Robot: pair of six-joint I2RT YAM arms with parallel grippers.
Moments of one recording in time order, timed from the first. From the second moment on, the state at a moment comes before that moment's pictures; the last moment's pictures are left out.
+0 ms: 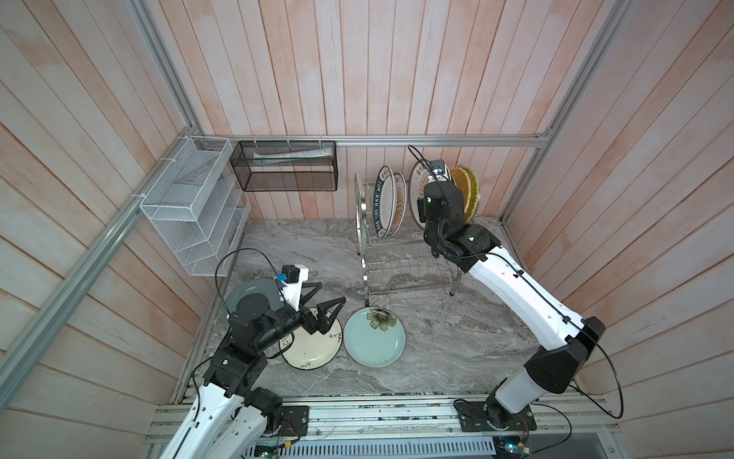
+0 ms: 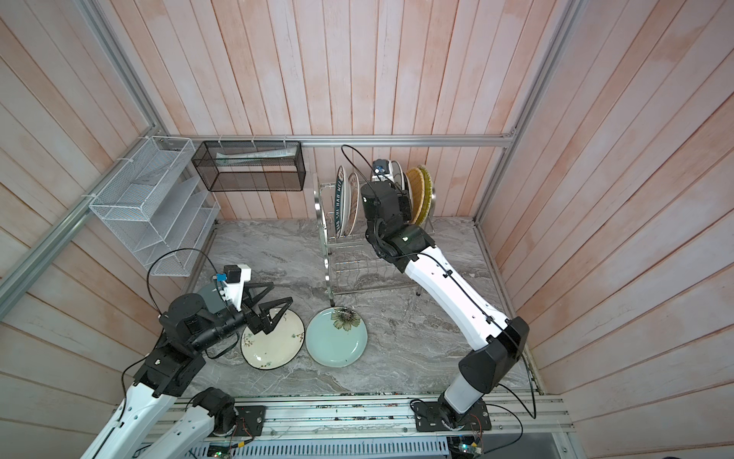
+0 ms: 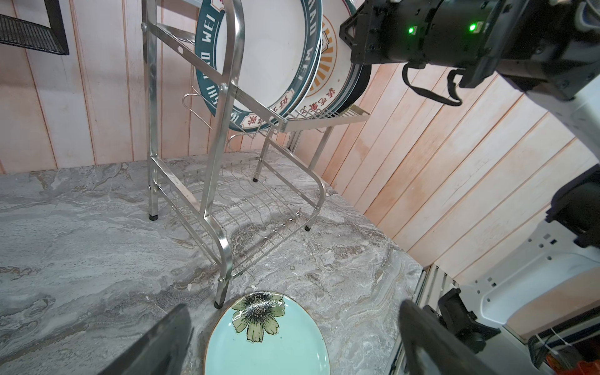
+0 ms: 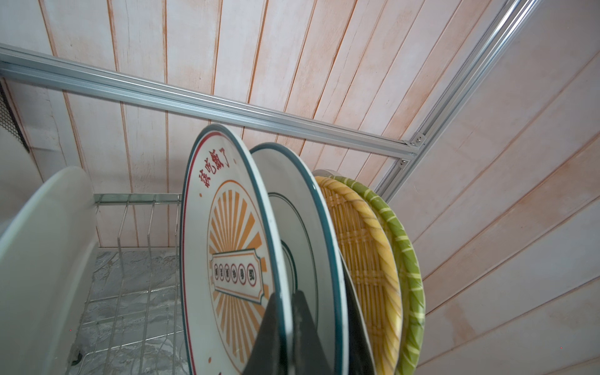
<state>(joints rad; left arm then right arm) -0.39 0.61 0.70 -0.25 0.47 -0.28 0.70 1.62 1.80 -0.43 0.91 -0.07</state>
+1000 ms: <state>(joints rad) -0.36 0.62 0.70 -0.24 0.52 -0.30 0.72 1.76 2.06 -0.62 0.97 -0.02</state>
